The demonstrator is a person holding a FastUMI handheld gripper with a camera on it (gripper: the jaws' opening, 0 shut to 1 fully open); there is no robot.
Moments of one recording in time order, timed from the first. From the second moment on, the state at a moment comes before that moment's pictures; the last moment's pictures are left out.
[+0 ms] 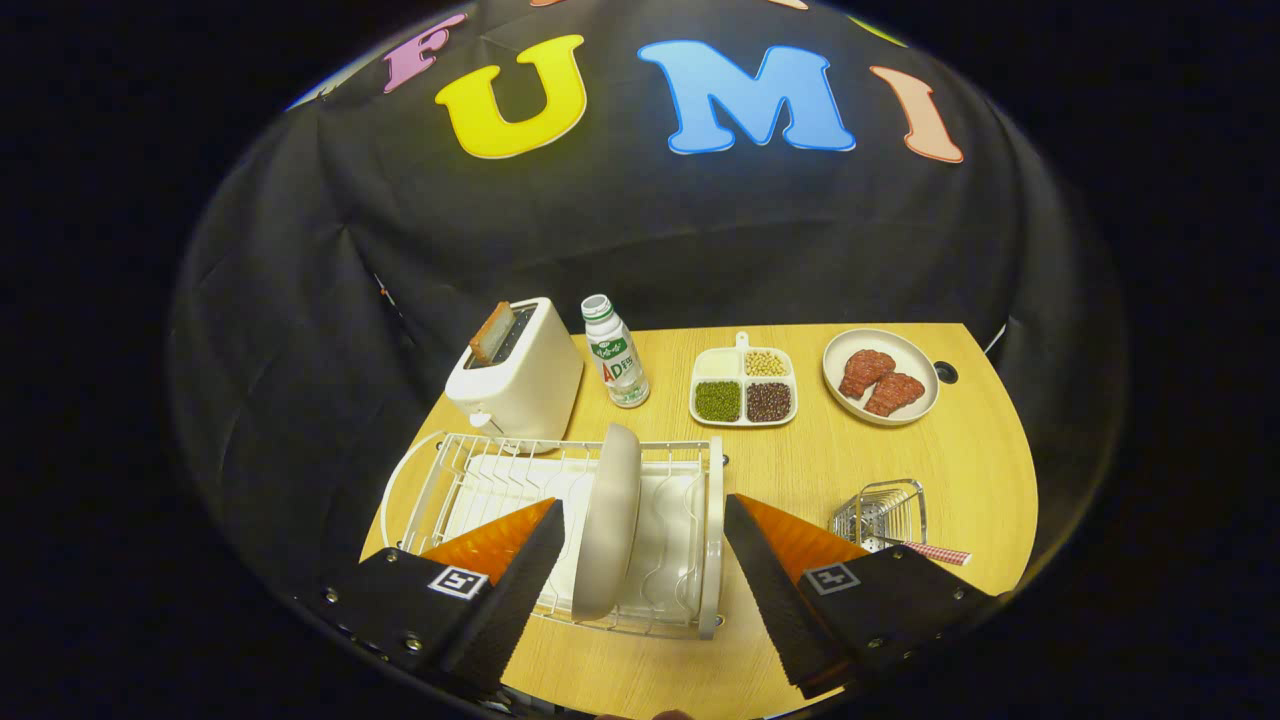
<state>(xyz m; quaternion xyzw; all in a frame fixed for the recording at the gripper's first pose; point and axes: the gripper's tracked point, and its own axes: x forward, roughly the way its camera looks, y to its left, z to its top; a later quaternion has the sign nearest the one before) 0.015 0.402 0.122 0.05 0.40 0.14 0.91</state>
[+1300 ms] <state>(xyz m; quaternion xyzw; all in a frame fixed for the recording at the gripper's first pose) 0.034 0.436 0.030 -0.05 0.59 -0.01 0.81</state>
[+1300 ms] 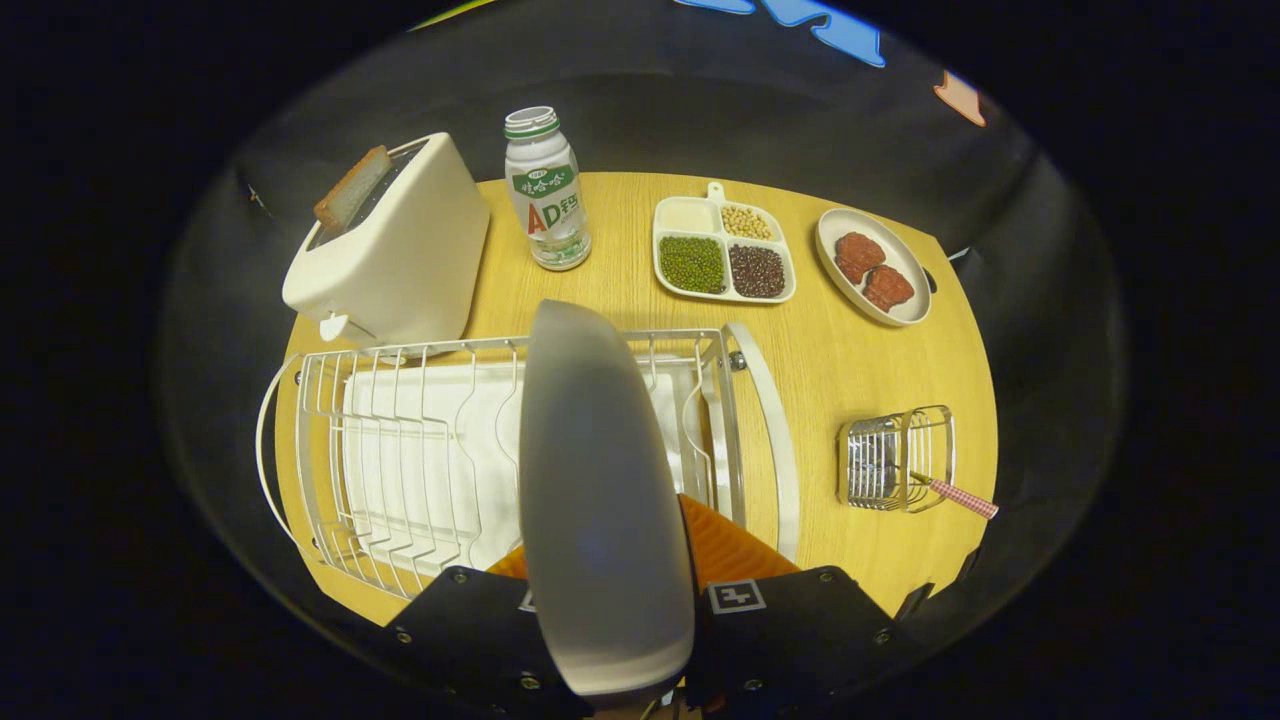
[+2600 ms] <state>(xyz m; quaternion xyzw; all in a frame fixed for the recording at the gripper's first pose) -0.050 0.300 0.136 0.01 0.48 -0.02 0.88</state>
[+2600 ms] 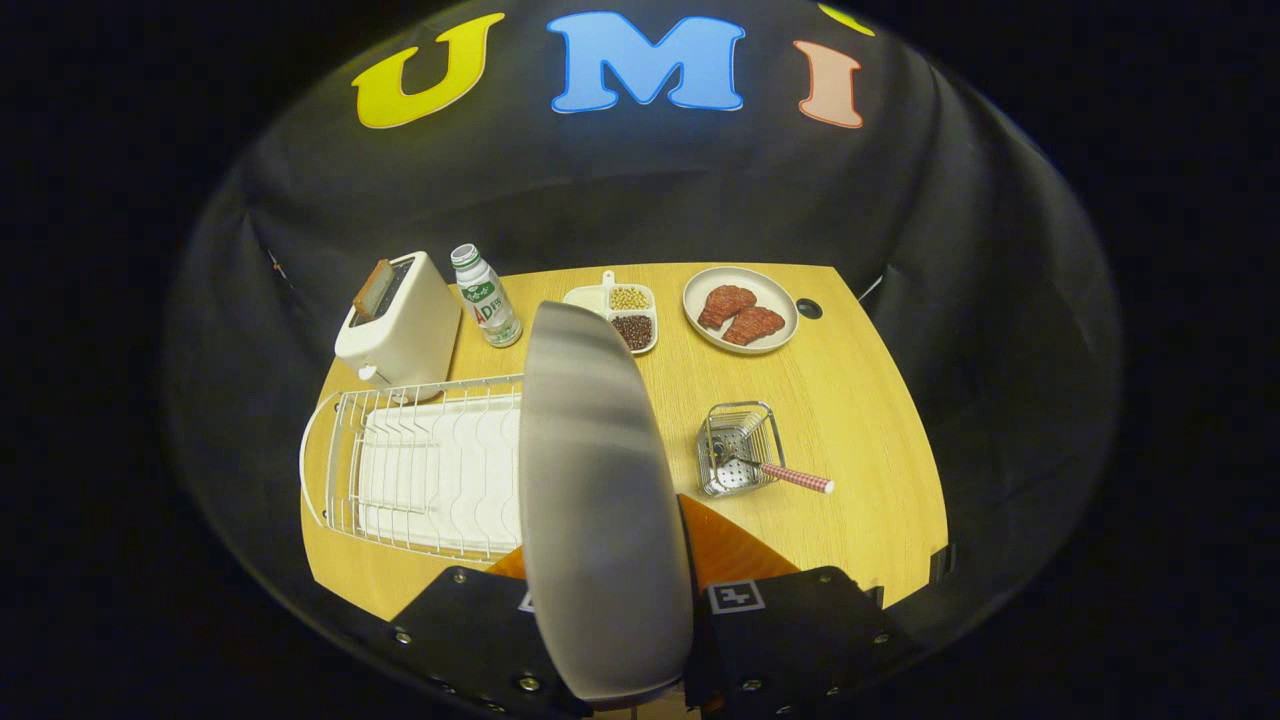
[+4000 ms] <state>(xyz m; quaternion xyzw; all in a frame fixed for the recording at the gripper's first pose) -0.160 0.210 -0.007 0.21 0.51 0.09 0.83</state>
